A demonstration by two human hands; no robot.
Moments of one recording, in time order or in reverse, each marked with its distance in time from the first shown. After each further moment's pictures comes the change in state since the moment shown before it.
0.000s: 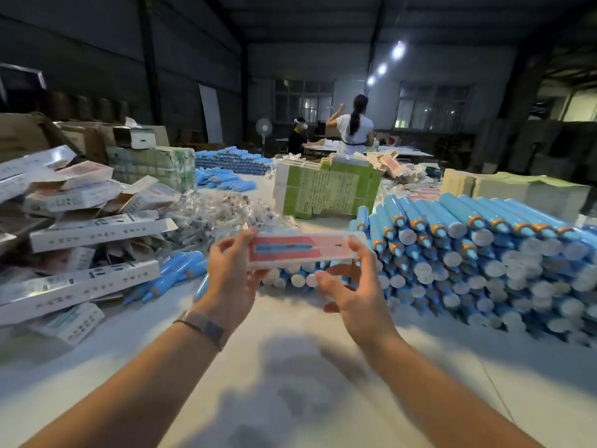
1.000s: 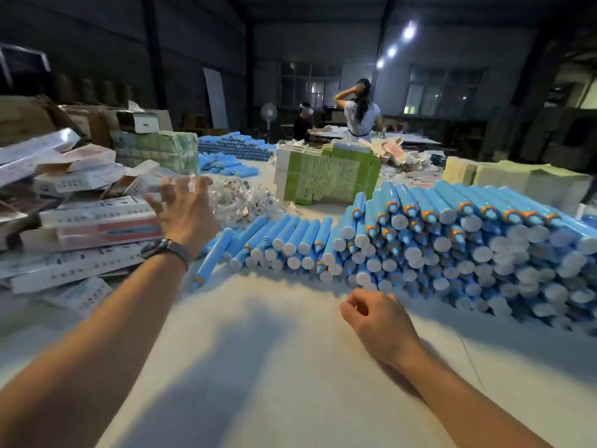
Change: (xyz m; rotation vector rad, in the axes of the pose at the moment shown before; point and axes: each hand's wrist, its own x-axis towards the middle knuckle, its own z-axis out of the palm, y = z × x) left_hand 0.071 0.053 -0.040 1.735 0.271 0.657; right_hand -0.024 0.025 -0.062 -0.908 -0.134 0.011
